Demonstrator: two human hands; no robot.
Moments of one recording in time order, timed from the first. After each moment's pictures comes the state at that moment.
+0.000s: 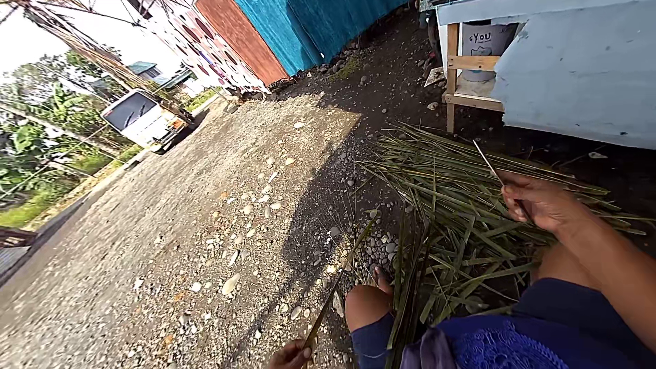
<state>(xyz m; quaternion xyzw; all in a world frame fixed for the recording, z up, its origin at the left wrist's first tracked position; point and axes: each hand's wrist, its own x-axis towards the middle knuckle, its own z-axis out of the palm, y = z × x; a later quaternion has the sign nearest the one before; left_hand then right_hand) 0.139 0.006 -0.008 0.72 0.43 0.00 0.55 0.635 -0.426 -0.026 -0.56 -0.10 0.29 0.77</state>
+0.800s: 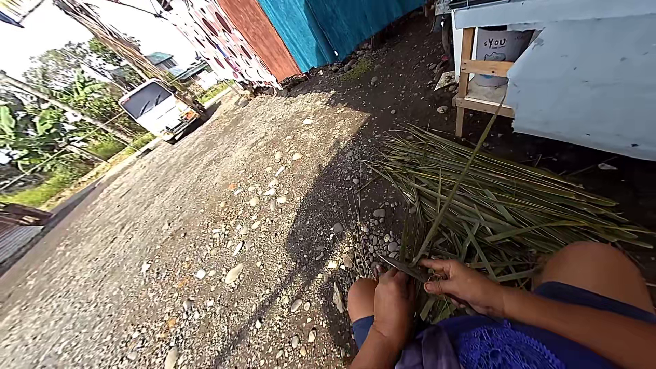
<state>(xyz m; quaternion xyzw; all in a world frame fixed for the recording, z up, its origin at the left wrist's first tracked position) 0.352 -0.194 0.001 0.96 0.16 0.16 0.14 0.483 -0.337 -0.029 -0.54 -0.24 0.55 0.59</state>
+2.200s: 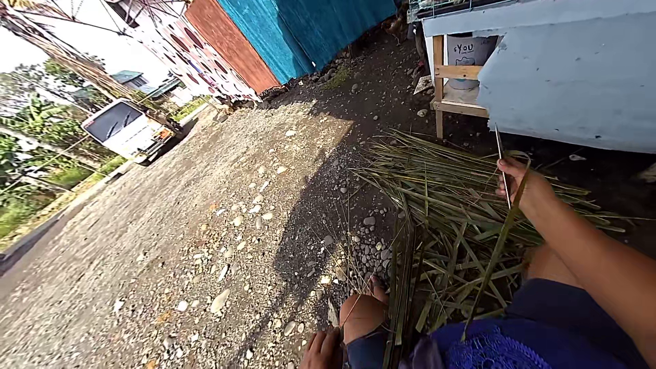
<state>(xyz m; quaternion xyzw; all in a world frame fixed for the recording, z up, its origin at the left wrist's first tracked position) 0.228 -0.100 -0.016 0.97 0.16 0.16 -0.03 0.687 -0.410 -0.041 -0.50 0.13 0.15 0.85</state>
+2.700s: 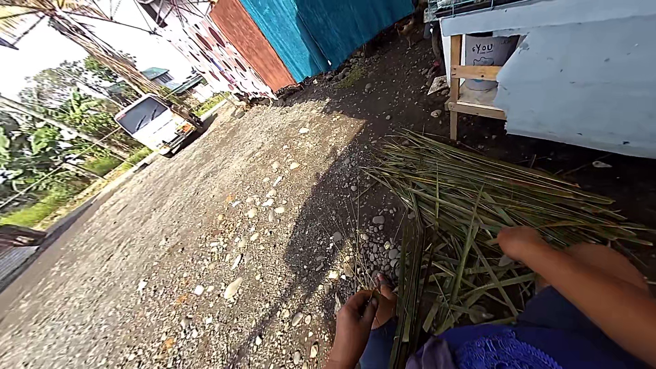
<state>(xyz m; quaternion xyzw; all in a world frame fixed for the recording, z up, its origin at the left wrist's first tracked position) 0.297 -0.115 -0.004 0.89 0.29 0.07 0.34 0.610 -0.374 -0.078 -0.90 -0.20 0.37 -0.09</state>
